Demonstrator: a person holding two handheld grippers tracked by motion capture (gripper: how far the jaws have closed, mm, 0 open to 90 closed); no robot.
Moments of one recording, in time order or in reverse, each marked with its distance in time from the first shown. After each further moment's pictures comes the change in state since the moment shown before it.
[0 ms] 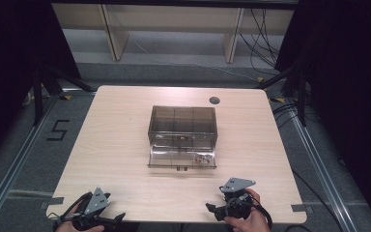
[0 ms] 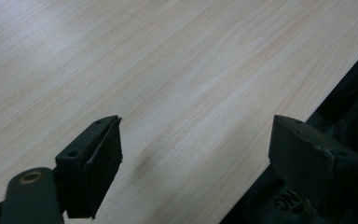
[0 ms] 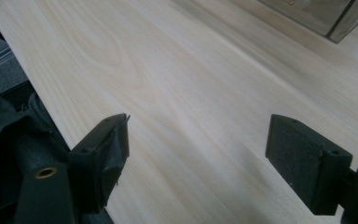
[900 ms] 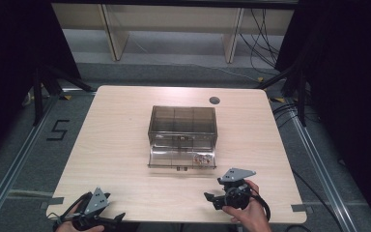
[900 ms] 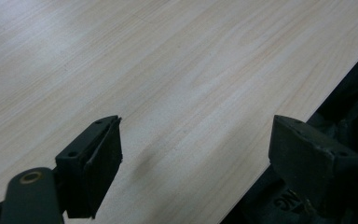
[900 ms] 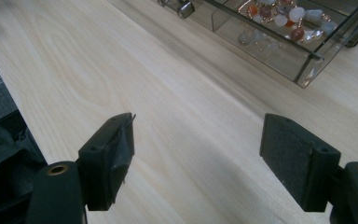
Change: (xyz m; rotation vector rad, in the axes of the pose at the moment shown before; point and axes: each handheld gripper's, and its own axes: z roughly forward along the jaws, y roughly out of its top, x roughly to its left) left arm 0.000 0.000 0.000 0.001 0.002 -0.002; right arm -0.010 0.022 -0.001 -0.047 0.000 0.039
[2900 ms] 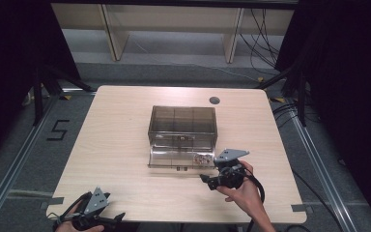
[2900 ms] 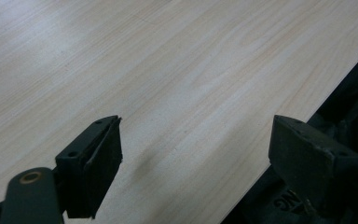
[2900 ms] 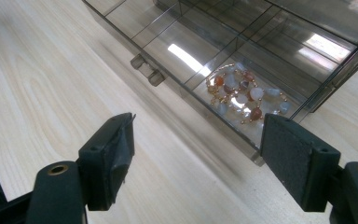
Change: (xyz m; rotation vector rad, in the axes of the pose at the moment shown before) left arm 0.000 -0.001 0.001 -0.001 -0.003 -0.019; right arm -0.017 0.050 0.008 -0.019 -0.035 -0.058
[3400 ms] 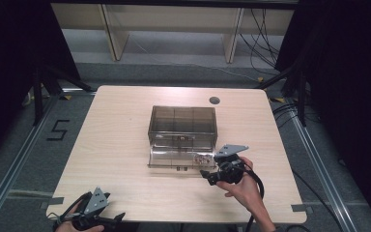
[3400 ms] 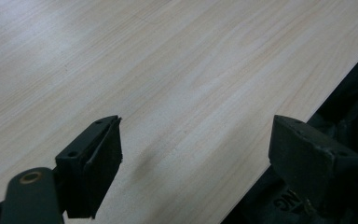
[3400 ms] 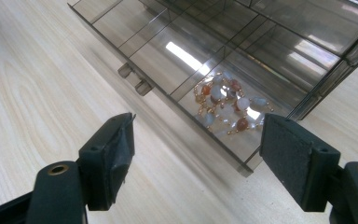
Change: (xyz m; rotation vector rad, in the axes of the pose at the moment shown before) left arm 0.000 0.000 0.000 0.000 0.000 0.000; right arm -0.006 0.009 0.003 0.017 -0.022 0.032
